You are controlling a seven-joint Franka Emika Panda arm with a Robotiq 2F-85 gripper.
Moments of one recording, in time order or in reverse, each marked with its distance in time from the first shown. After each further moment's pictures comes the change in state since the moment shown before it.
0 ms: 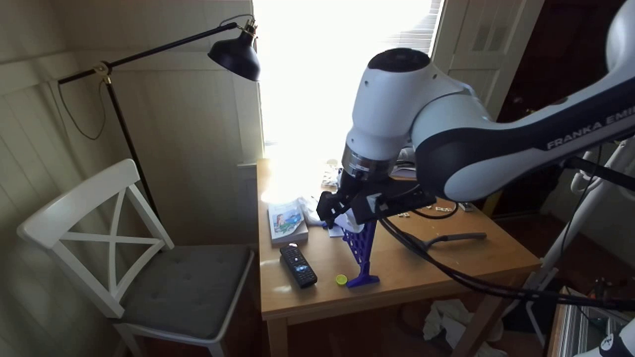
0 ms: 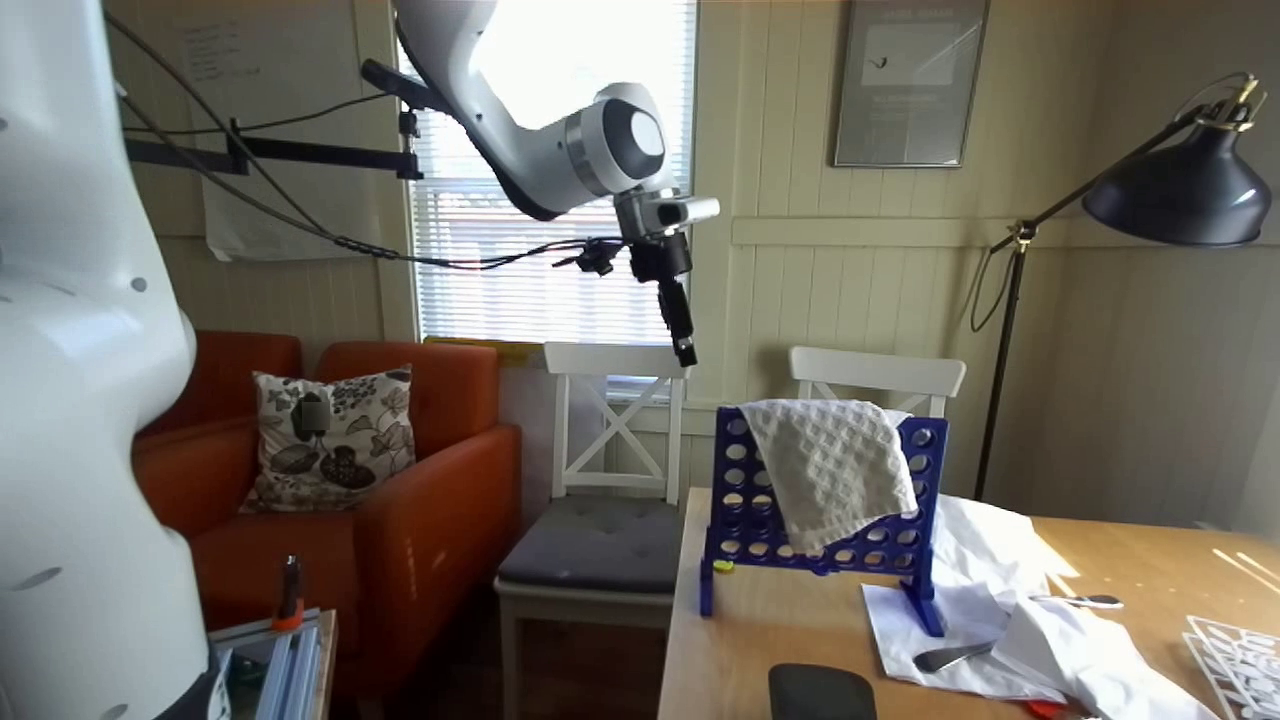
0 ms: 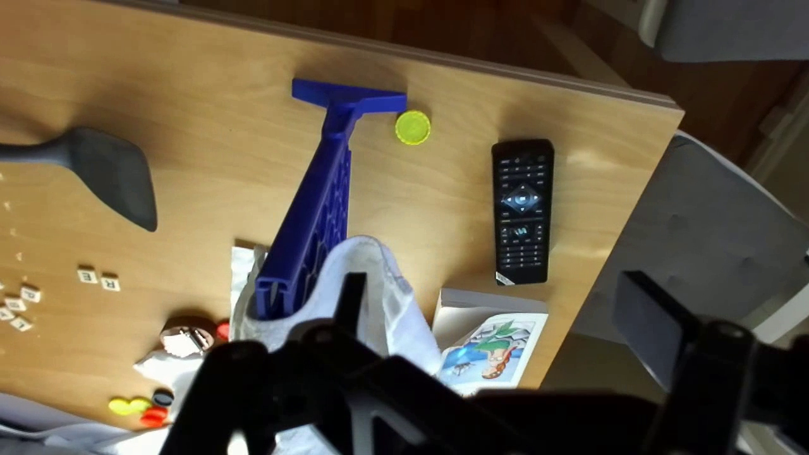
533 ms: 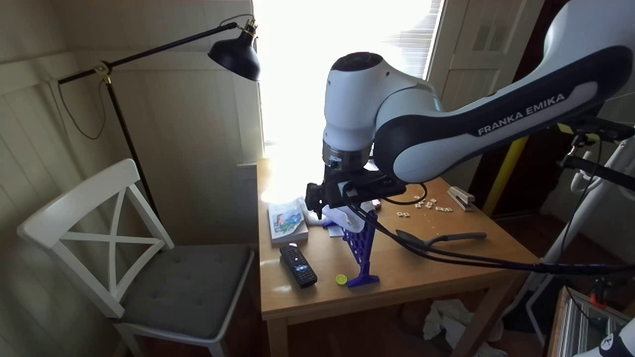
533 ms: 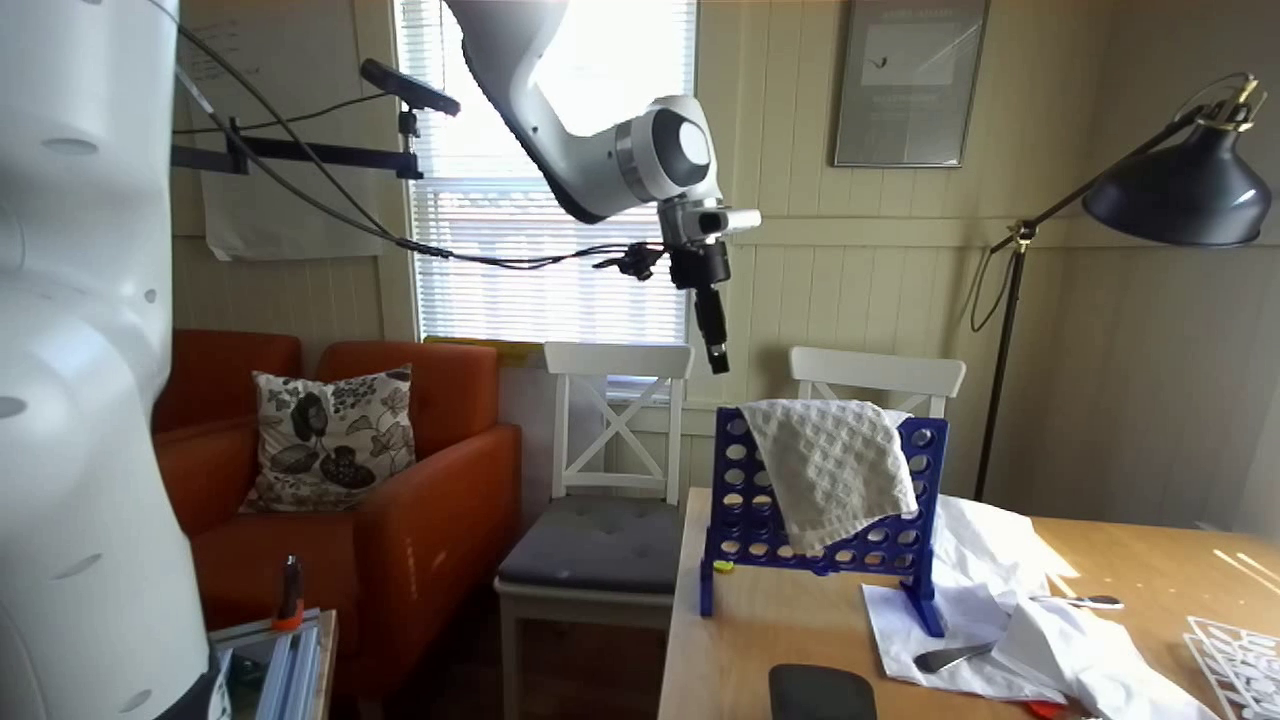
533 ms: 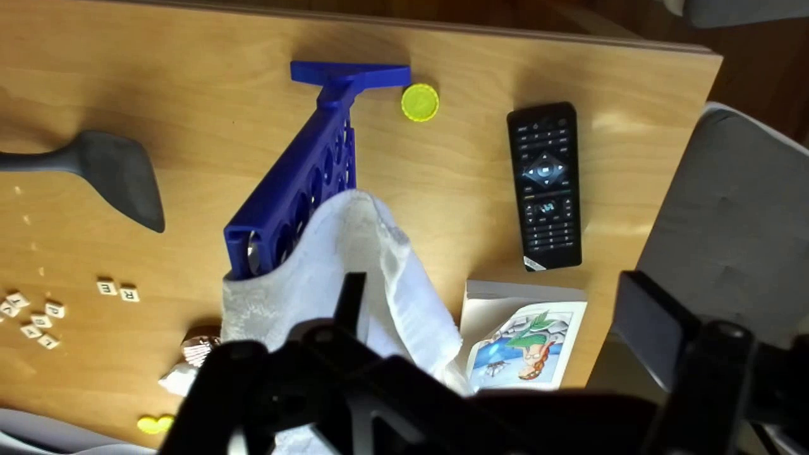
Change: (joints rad) arm 0.188 0.143 -0.234 0.176 0.000 -0.095 0.014
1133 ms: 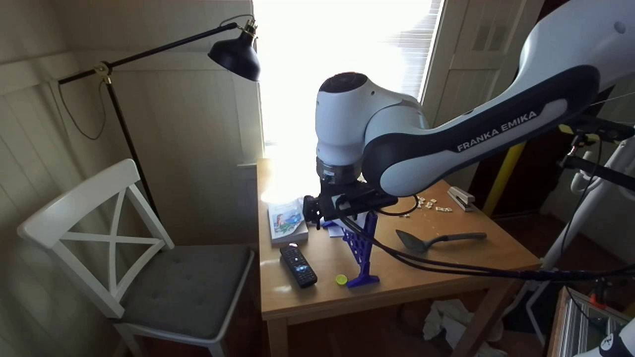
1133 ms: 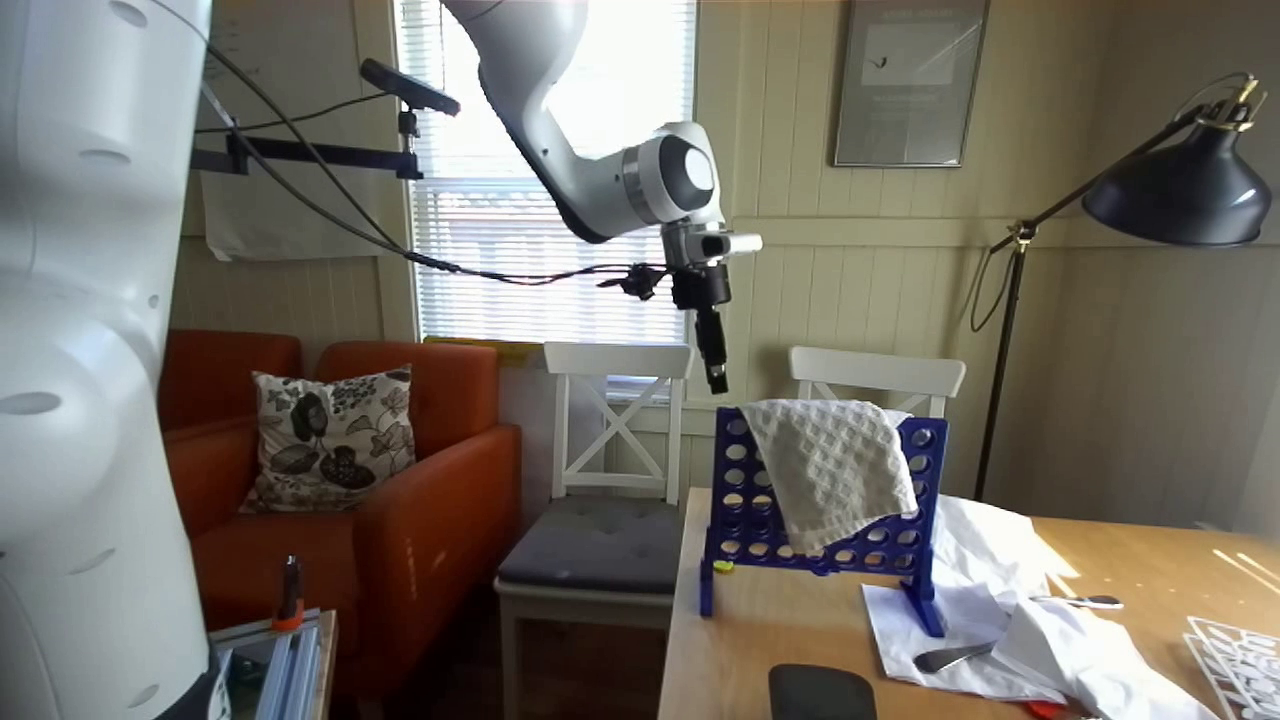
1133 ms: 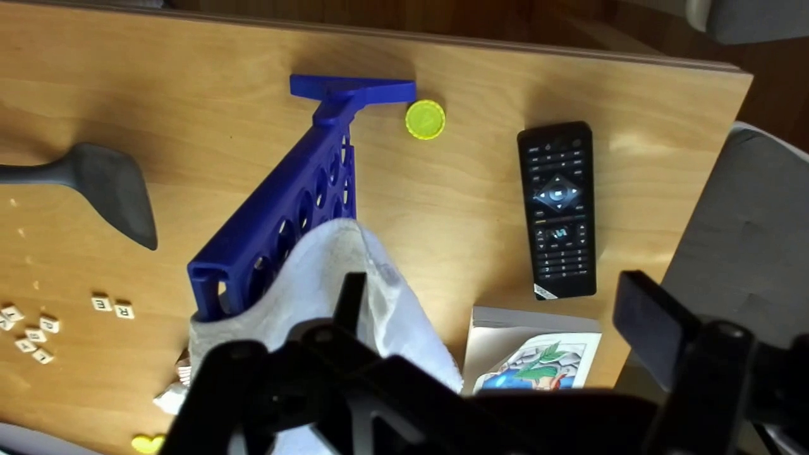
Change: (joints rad) arm 0.071 0.063 -0.070 0.021 0.000 0.000 0.000
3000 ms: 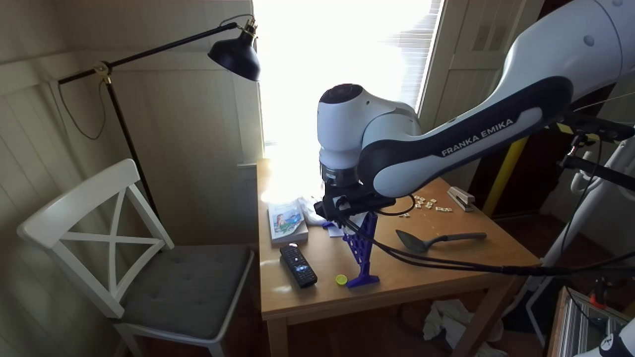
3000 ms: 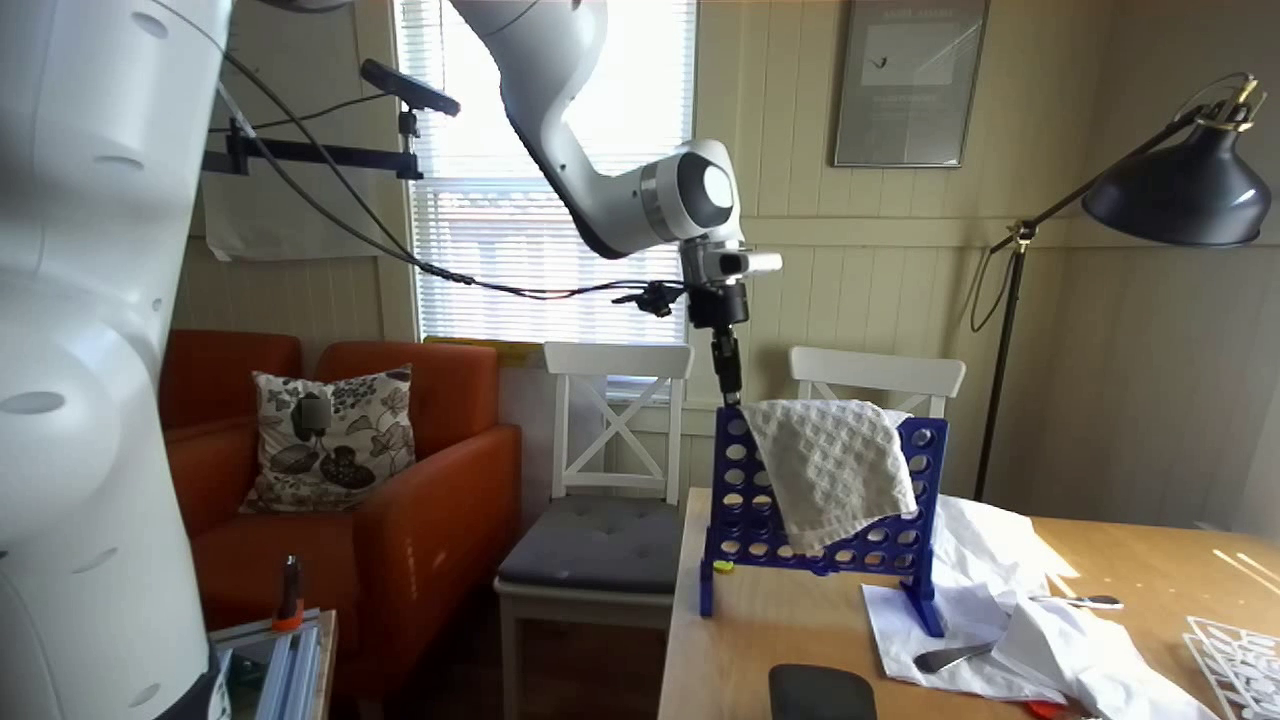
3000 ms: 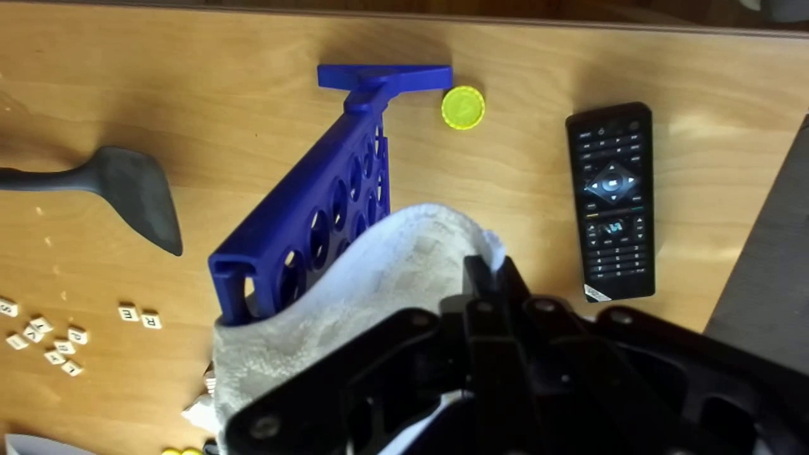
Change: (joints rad) arm 0.007 0.036 -0.056 0.003 0.000 0.000 0.000
